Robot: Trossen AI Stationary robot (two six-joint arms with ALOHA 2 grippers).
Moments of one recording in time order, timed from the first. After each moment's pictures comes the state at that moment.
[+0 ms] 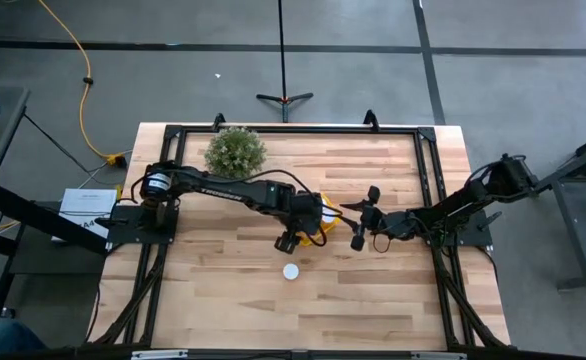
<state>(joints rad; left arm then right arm) -0.04 1.96 1.56 -0.71 0.04 0.37 0.26 1.42 0.21 0.95 0.63 0.02</state>
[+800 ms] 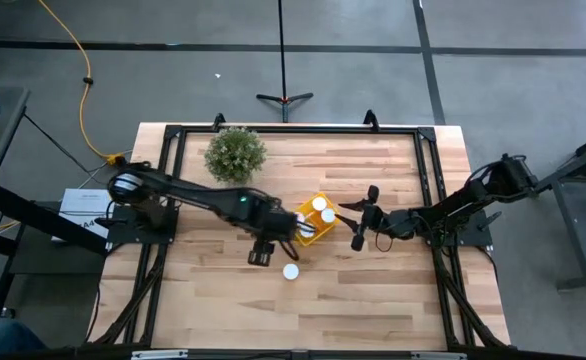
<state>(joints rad) -0.19 1.76 1.52 -1.04 -0.07 -0.01 0.26 1.42 0.21 1.03 0.61 0.02</state>
